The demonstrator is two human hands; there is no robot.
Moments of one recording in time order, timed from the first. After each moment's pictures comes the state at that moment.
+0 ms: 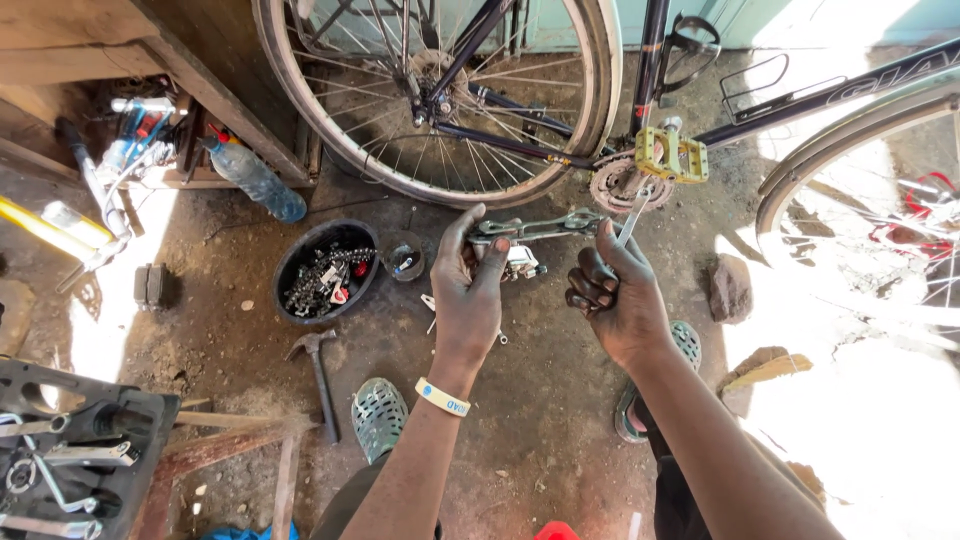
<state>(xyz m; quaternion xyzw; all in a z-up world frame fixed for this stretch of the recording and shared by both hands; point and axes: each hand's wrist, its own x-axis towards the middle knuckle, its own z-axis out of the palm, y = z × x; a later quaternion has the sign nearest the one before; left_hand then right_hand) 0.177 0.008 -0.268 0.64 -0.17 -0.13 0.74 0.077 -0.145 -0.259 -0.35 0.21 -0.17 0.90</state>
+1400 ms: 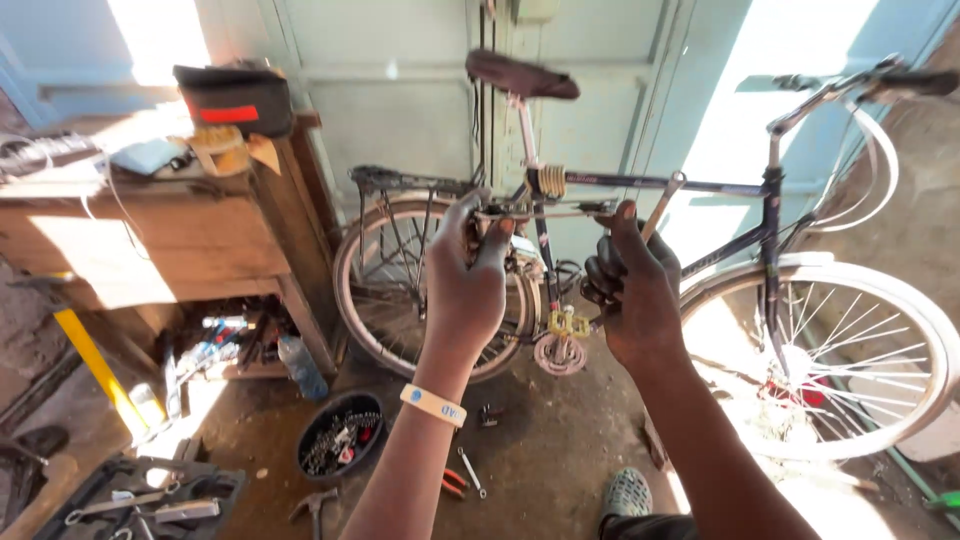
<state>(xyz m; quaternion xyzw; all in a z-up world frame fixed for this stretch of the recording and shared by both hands) 0.018 0.072 0.115 0.64 -0.32 0.01 0.70 -0.051 -0.070 0.085 -0.52 0.06 -0.44 0.73</state>
